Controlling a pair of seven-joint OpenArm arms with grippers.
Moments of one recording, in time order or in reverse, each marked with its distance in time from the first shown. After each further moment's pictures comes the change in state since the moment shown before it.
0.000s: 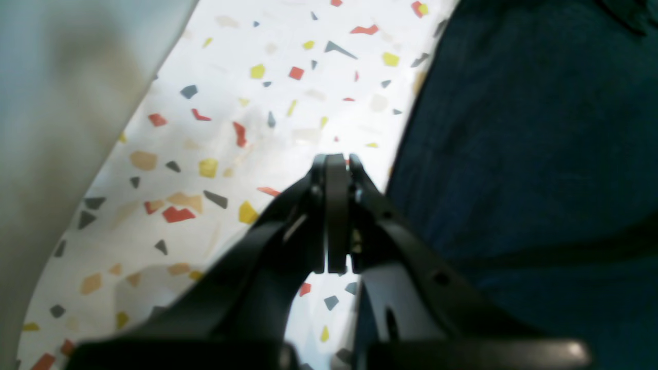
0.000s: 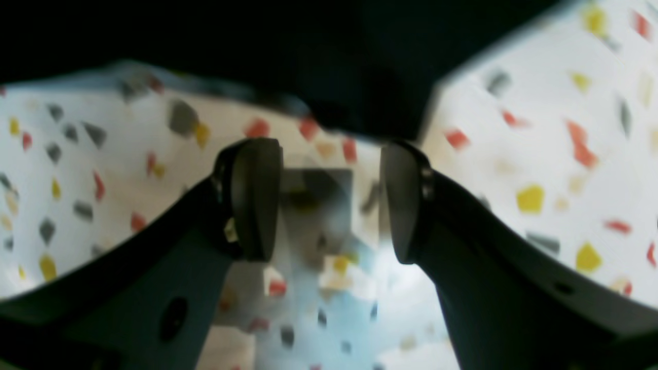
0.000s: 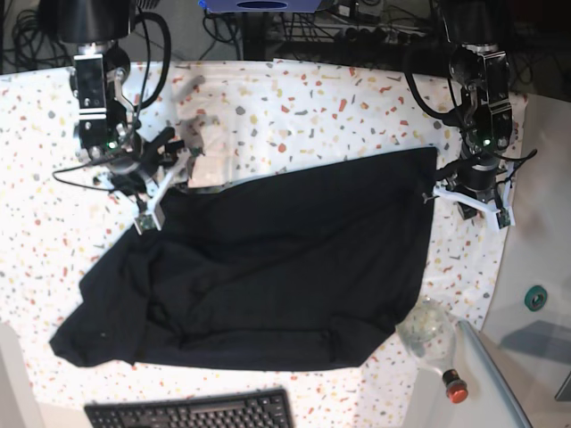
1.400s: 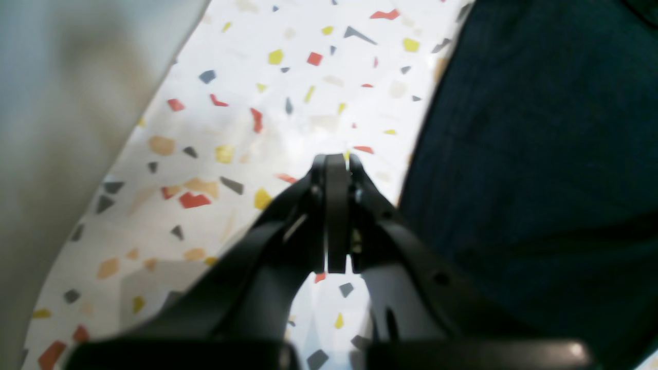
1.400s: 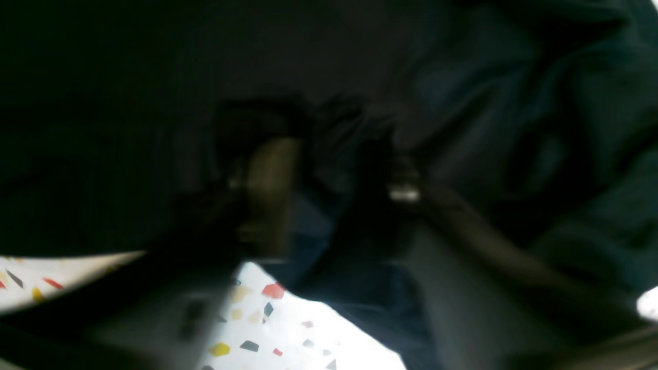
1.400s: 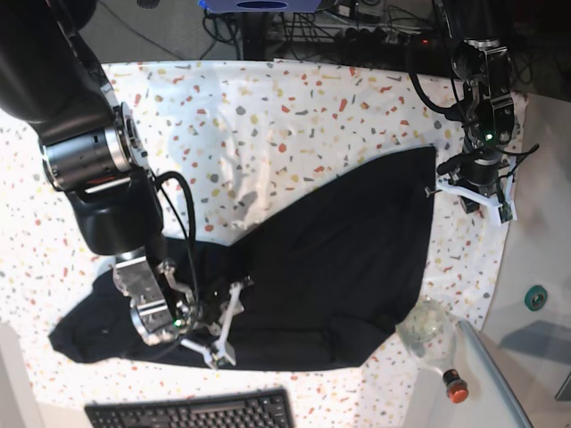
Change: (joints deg) left arm 1.1 -0.3 -0.6 0.0 0.2 0.0 0.0; right arm 44.0 -3.9 -17.8 -44.0 -0.4 -0.3 0.6
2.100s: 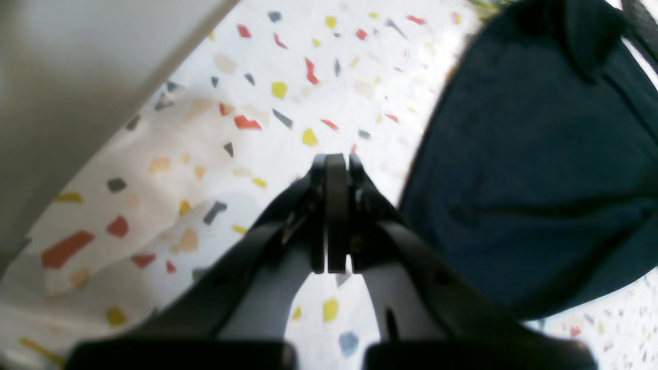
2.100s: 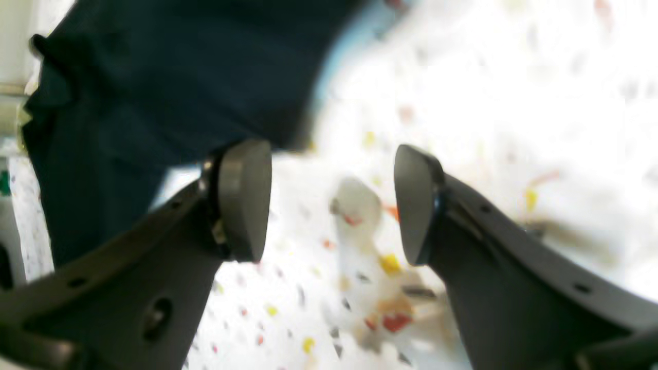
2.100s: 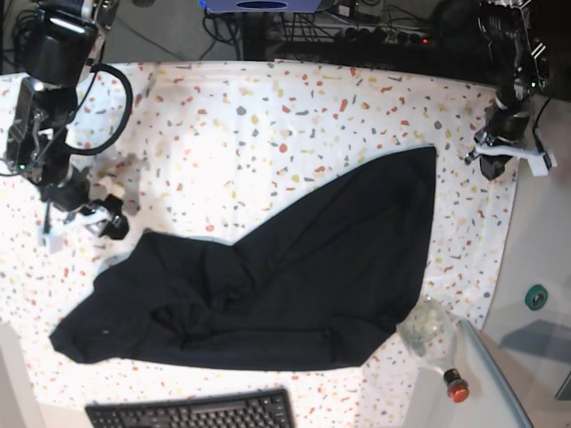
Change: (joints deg) left arm 11.0 -2.6 -10.3 2.5 -24.5 -12.0 -0.3; right arm -34.8 7.2 40.8 31.7 31.3 4.4 -3.7
